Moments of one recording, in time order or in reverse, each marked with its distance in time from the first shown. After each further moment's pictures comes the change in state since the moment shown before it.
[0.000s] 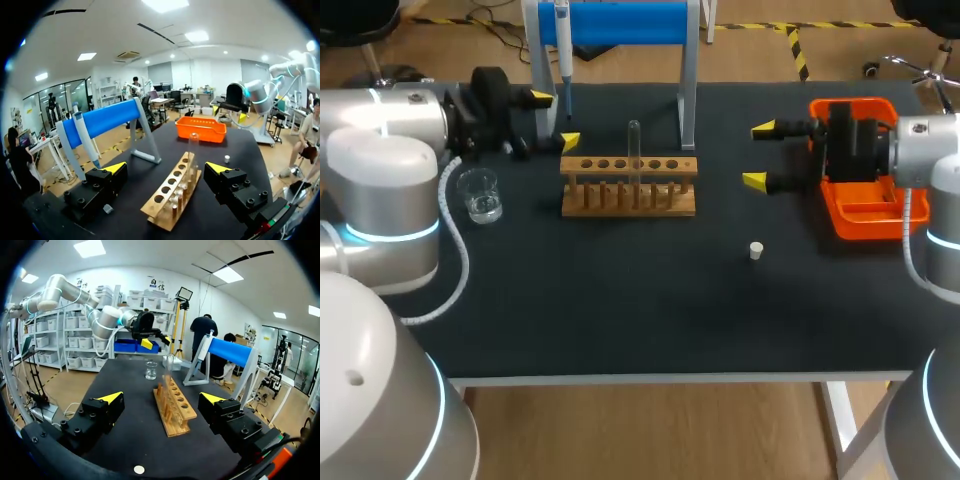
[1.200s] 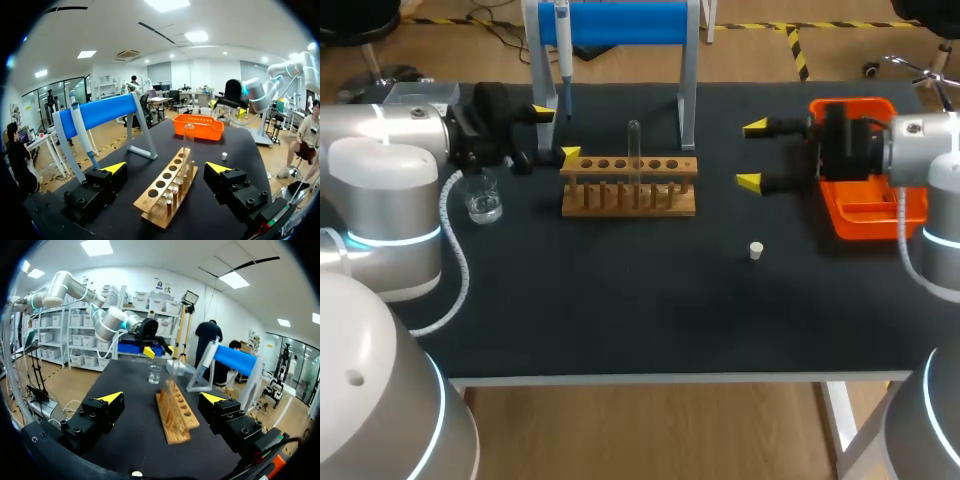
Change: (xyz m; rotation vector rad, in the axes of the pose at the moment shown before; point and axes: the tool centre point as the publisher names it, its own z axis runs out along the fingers) left arm 0.010 0.016 0.003 -0.002 0.019 -0.012; right arm 0.009 0.013 0.012 -0.046 0.041 -0.074
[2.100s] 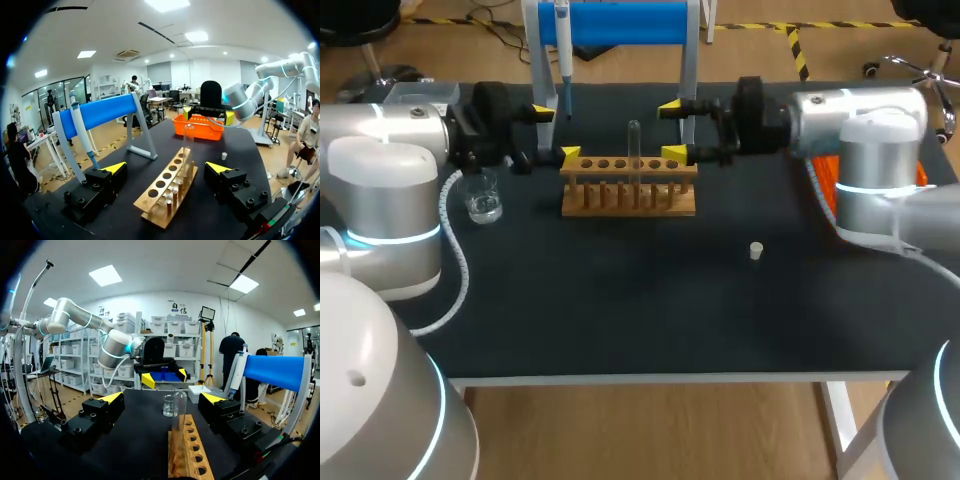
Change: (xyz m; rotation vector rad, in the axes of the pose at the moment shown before) left arm 0.000 0.000 0.000 -0.001 0.001 0.000; right arm -0.024 0.025 0.124 -0.229 0.250 0.132
